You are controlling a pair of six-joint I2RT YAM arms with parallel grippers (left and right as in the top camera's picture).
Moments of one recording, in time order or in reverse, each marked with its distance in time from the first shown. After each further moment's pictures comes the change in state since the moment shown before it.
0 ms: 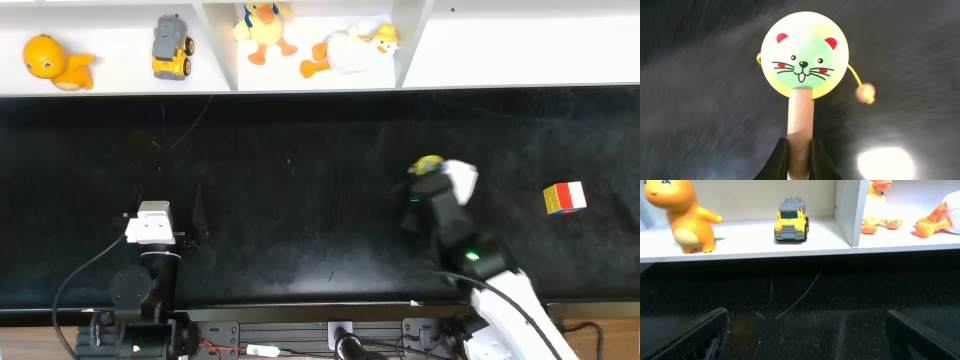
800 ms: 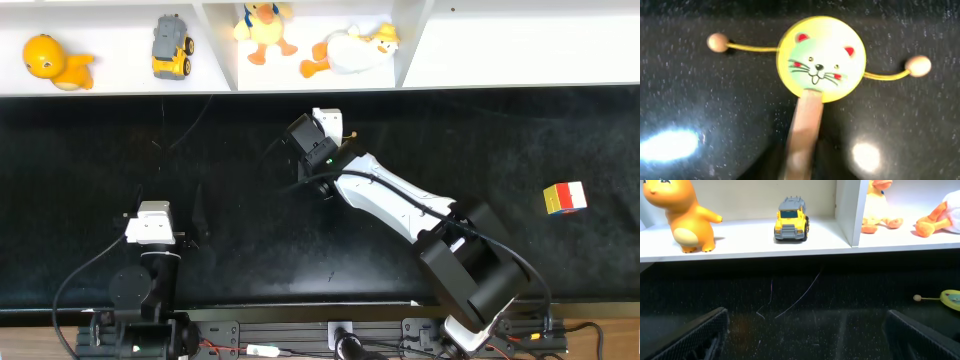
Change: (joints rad) left arm 0.000 0.001 0.000 0.000 0.000 0.000; right arm 0.360 0.954 0.629 0.112 -0.004 -0.016
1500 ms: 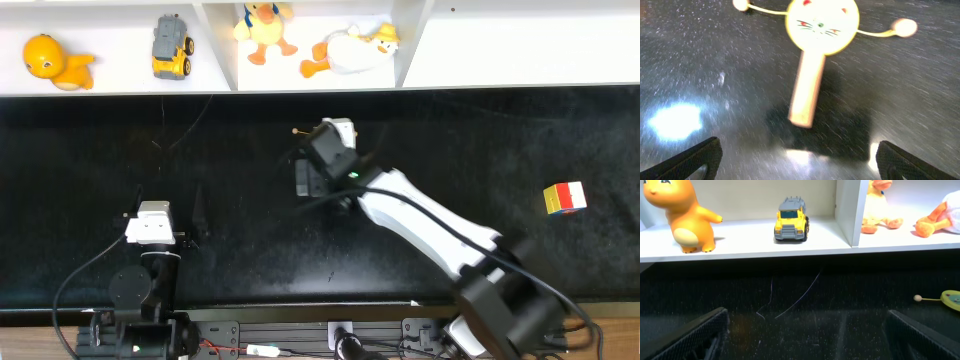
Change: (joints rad) left arm 0.000 0.000 0.000 0.000 0.000 0.000; right arm -0.018 -0.195 -0.122 -0.045 -0.107 -0.075
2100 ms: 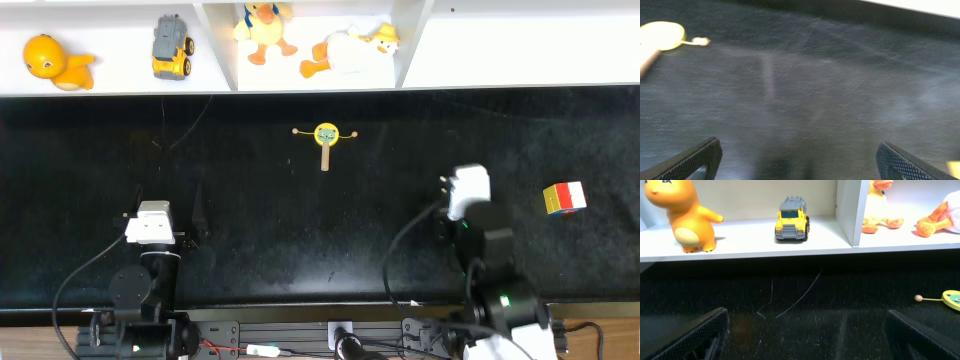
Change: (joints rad) left arm 0.000 0.001 0.000 -0.001 -0.003 0.000; right arm -0.479 -1.017 -0.607 0.019 0.010 -0.565
